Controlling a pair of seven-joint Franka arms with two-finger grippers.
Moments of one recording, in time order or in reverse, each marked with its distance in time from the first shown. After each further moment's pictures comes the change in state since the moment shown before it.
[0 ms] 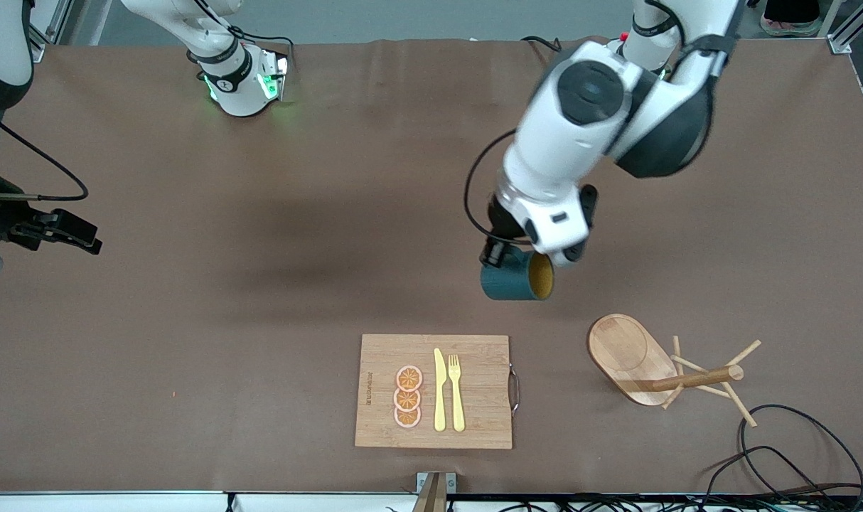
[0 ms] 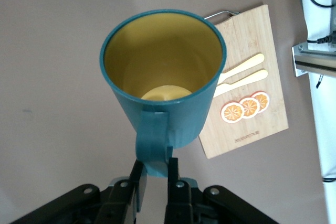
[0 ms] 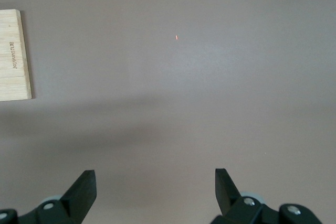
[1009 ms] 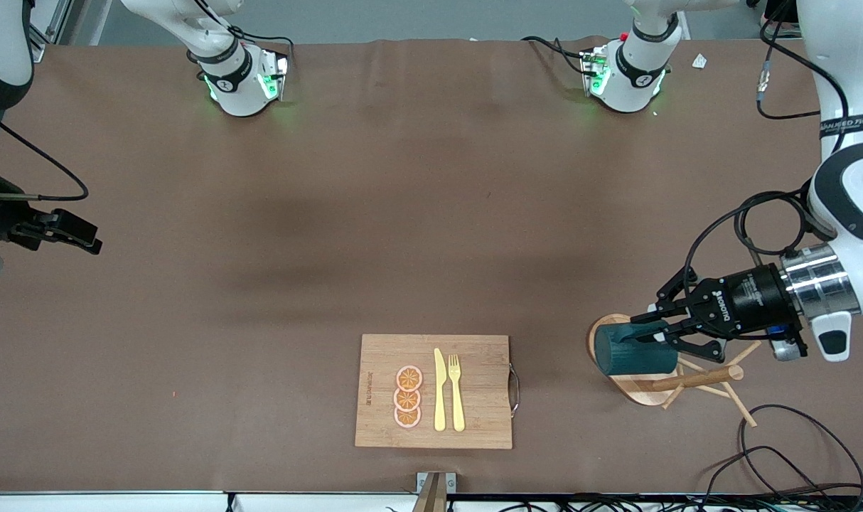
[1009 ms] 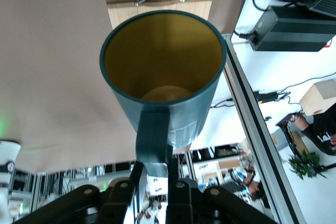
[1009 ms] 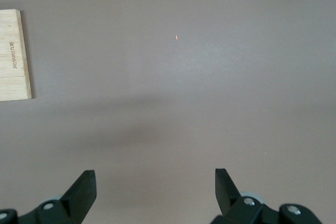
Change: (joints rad) left arm 0.485 0.059 0.000 -0.024 -0.790 -0.023 0.440; right arm 0.000 0.000 0.000 0.000 0.000 0.000 0.000
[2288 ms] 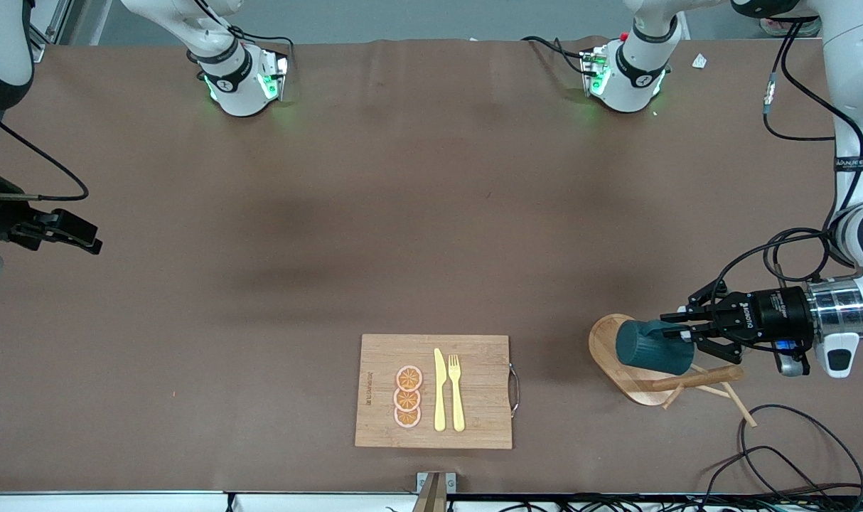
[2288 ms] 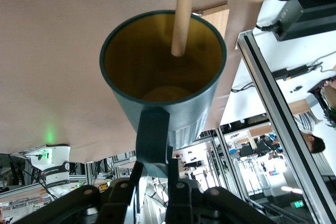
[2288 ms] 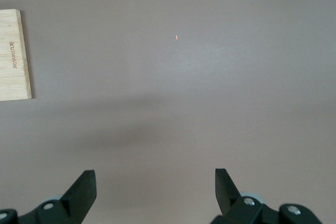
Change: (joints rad) left arm 0.165 0.108 -0.001 -0.003 -0.072 -0.216 0.364; right arm 0.000 0.000 0.000 0.000 0.000 0.000 0.000
